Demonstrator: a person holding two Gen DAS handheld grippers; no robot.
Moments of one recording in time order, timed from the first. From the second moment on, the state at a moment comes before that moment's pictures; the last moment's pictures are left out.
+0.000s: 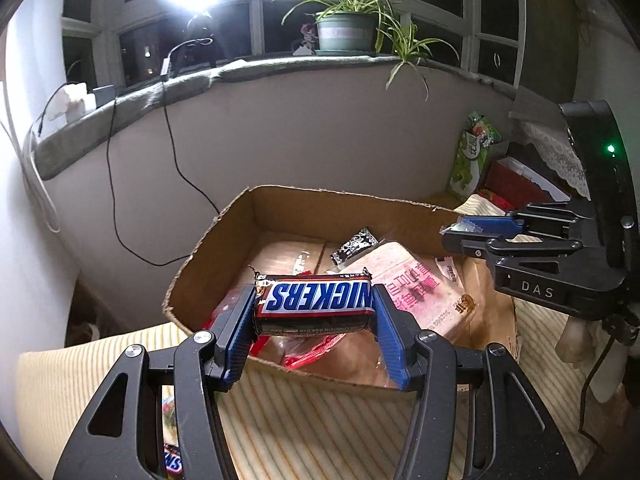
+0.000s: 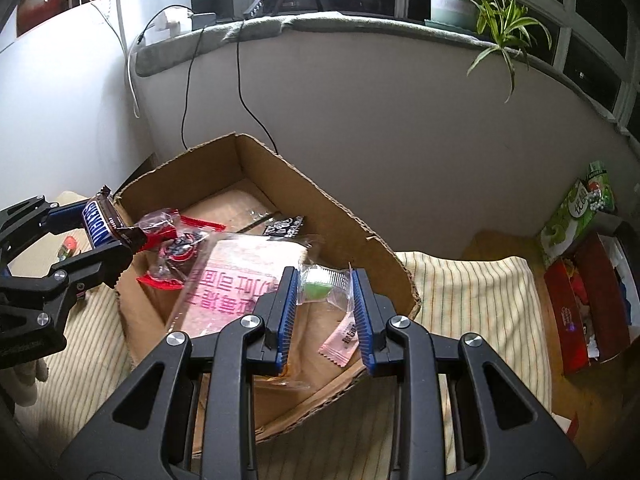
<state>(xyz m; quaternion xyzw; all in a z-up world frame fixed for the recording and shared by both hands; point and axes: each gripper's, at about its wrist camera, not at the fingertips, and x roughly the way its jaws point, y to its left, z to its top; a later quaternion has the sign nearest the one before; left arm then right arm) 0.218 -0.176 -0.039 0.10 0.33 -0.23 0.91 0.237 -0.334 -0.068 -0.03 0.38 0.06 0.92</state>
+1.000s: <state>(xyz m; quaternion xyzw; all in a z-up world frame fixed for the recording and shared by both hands) 0.222 -0.199 -0.041 0.11 0.33 -0.24 0.91 0.247 -0.346 -0.077 -0.02 0.39 0.05 0.92</state>
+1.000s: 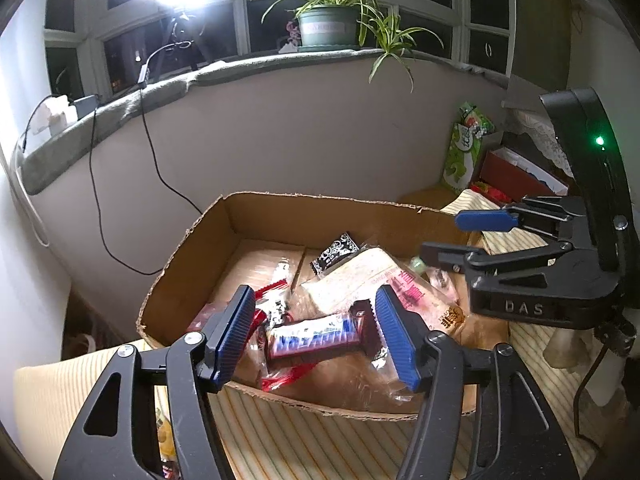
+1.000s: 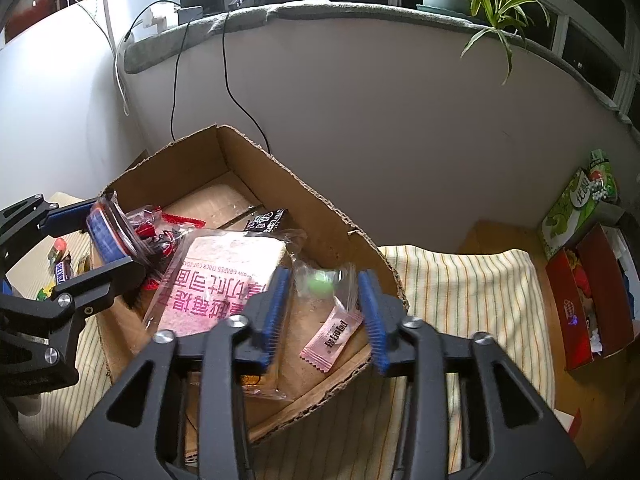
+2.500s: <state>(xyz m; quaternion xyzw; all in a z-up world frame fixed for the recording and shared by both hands) 0.137 -0.105 0.004 0.08 0.28 -0.19 0.94 0.174 -0.284 -0.032 -0.03 0.34 0.09 0.93</state>
